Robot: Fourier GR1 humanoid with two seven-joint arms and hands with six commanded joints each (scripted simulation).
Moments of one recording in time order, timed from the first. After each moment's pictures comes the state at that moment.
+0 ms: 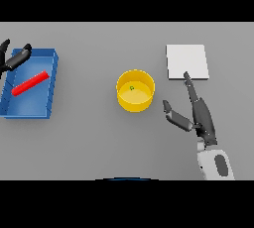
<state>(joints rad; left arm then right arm) -0.63 0.85 -0.61 -1.04 0.36 0.25 0.42 0.04 -0.08 0.16 -1.65 0.30 -0.05 -0.11</state>
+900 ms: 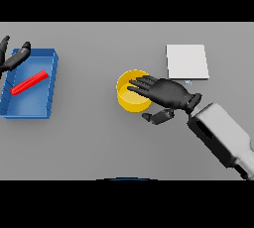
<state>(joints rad) -0.60 0.86 -0.58 -1.10 0.40 0.28 0.37 -0.50 -0.43 0.58 -1.42 0.82 0.34 -0.22</state>
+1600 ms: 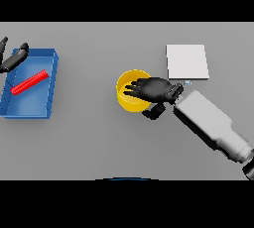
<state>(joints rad) -0.58 0.87 -0.57 -1.09 0.41 0.27 0.34 -0.71 -0.37 0.73 -1.14 0.93 0.47 -0.23</state>
